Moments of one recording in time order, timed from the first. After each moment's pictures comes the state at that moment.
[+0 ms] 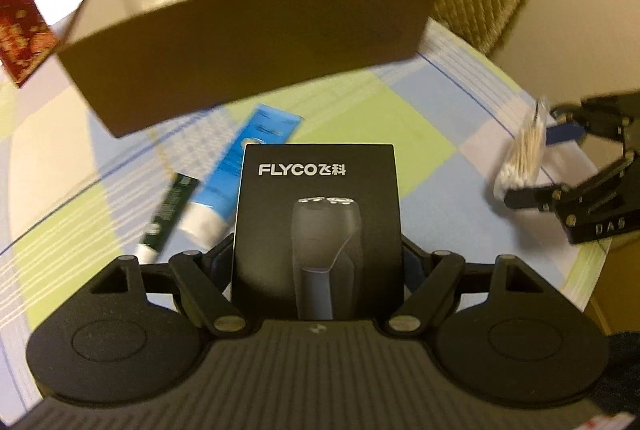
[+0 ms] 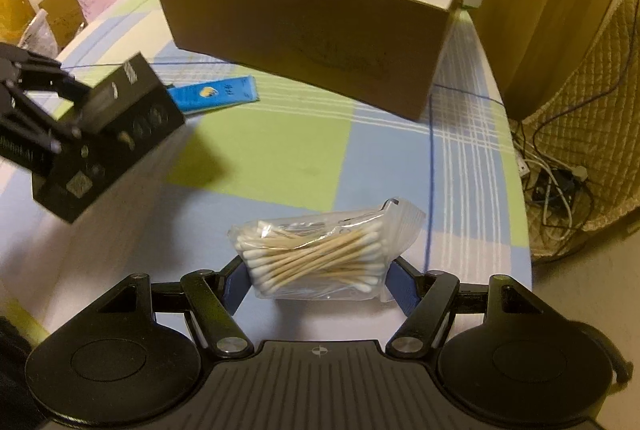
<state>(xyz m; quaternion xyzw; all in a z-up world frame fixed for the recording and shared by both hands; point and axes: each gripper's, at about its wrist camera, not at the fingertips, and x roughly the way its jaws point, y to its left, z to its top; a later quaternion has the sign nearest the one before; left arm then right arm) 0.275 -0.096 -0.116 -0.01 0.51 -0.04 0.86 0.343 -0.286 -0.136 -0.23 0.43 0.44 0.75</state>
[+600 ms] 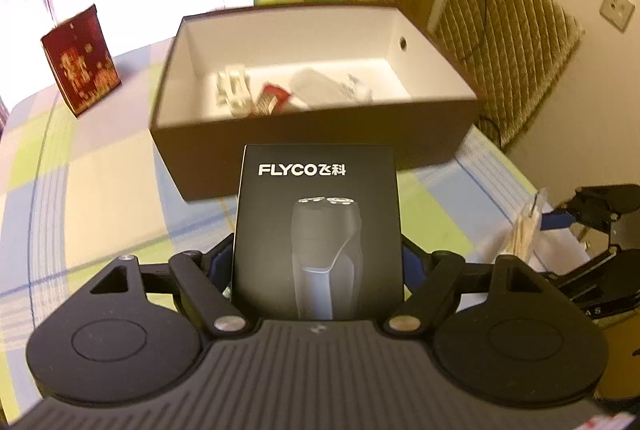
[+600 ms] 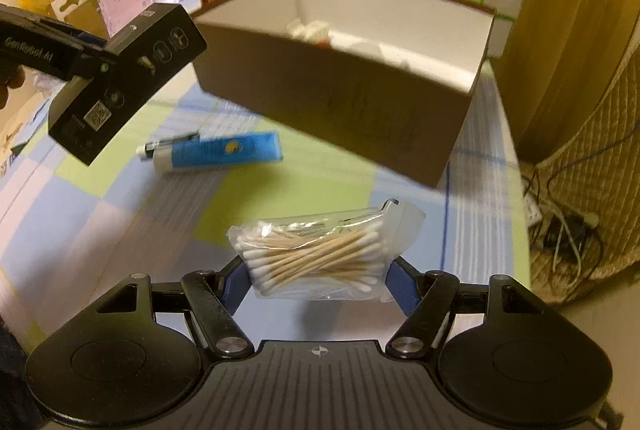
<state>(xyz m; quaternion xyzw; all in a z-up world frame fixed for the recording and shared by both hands) 0.288 -0.055 -0.048 -0.05 0.44 0.01 0.90 0.356 -0.267 -0.107 -0.22 0.39 0.48 0.76</state>
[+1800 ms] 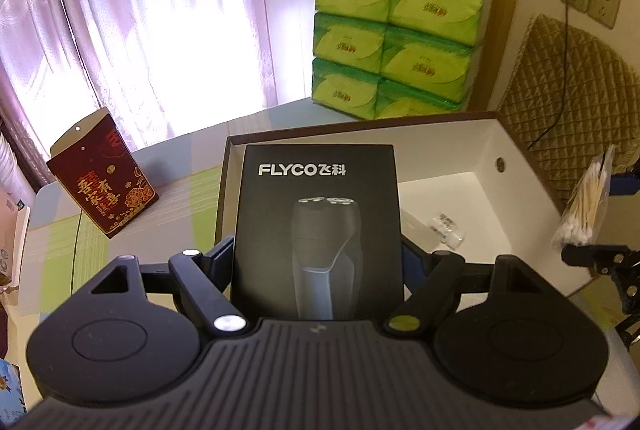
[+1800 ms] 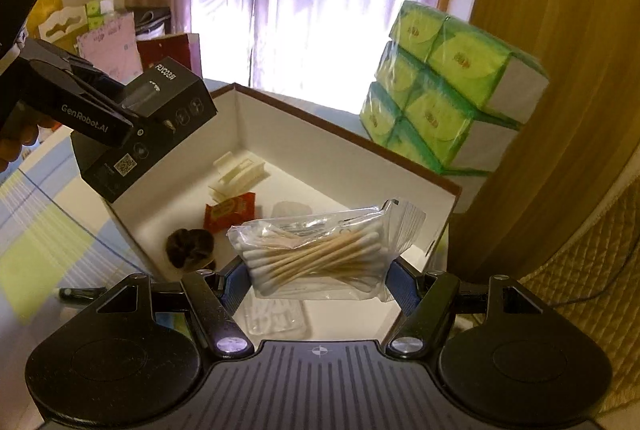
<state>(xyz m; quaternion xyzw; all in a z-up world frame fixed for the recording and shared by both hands) 0.446 0.009 -0.022 -0.02 0.40 0.09 0.91 0.487 -0.167 -0.041 -0.25 0.29 0.49 0.78</state>
